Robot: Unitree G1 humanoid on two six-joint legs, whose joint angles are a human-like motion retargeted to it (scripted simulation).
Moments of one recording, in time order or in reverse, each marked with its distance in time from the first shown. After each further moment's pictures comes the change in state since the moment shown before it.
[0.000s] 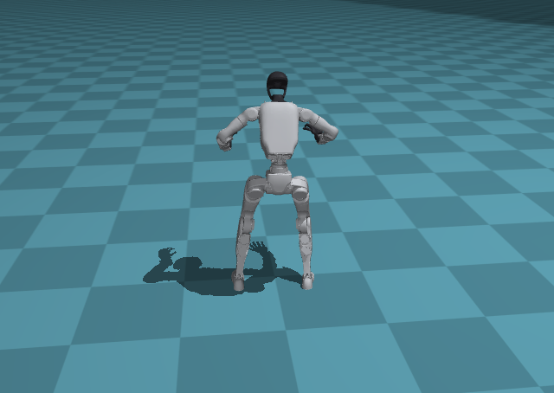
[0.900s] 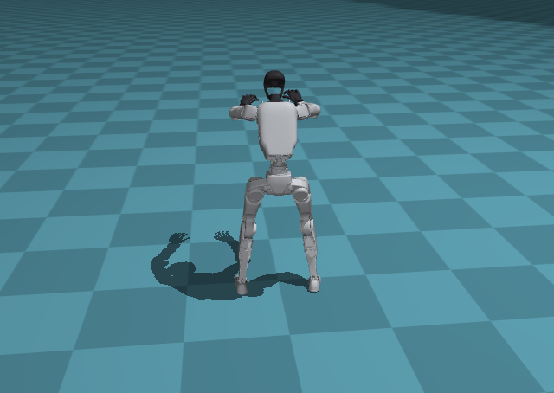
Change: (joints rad) left arm -1.458 -0.140 -0.973 0.696 -0.306 0.136 -0.286; right arm -1.367 0.130 0.930 0.634 0.366 0.106 0.234; waist 0.054 0.002 0.000; left_leg 0.110 0.032 0.036 -0.094 0.054 0.008; right_leg 0.085 0.018 0.041 -0.128 0.152 0.076
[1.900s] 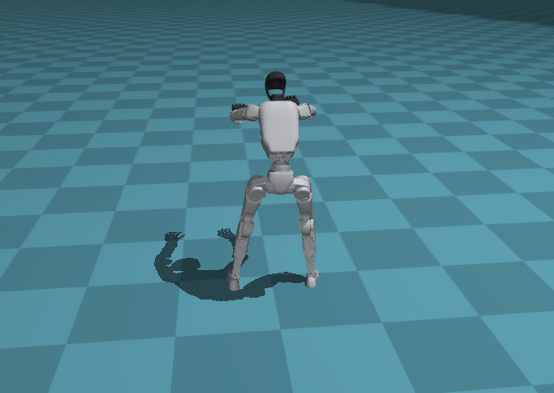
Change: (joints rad) left arm 0.011 0.027 -0.019 0.199 0.006 0.014 0.046; right arm -0.117 0.156 0.134 0.249 -0.059 0.024 -0.055; waist -0.023 -0.032 0.000; left_leg -0.096 0.027 -0.047 -0.212 0.169 0.005; right_leg -0.115 -0.012 -0.058 -0.163 0.071 -0.084
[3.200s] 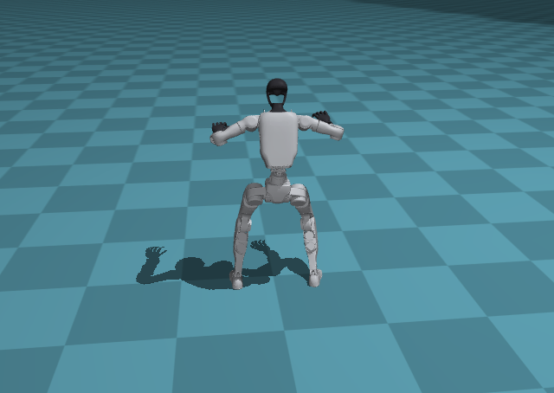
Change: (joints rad) left arm 1.889 0.323 1.471 -1.162 0.327 -0.115 0.029; right arm 1.896 -0.480 -1.571 -1.128 -0.293 -0.142 0.011; waist -0.063 -0.010 0.000; left_leg -0.009 -0.042 -0.025 0.847 -0.549 0.030; right_leg 0.030 -0.133 0.111 0.790 -0.544 -0.030
